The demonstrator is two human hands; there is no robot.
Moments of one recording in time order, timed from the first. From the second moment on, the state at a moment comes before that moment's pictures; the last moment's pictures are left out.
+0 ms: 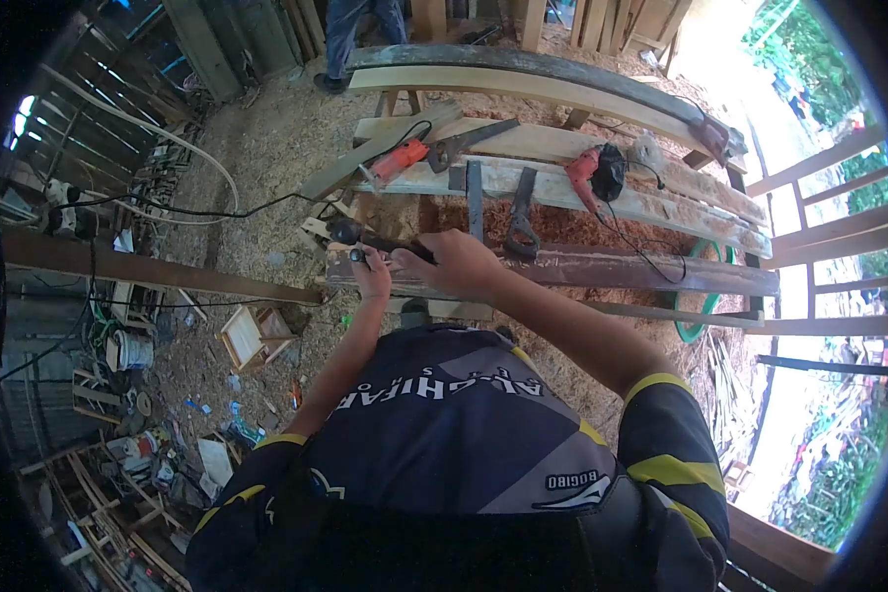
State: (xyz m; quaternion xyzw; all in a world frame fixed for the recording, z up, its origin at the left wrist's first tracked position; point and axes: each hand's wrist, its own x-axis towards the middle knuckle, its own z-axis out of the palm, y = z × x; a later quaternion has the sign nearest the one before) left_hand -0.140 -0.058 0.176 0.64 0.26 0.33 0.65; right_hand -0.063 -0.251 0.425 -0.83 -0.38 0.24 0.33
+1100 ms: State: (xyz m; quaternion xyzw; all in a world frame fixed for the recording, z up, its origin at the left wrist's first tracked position) left_hand -0.137 -0.042 0.147 0.63 0.22 0.37 0.64; right_hand -0.058 -0.200 0.442 -0.82 -0.48 0.29 0.12
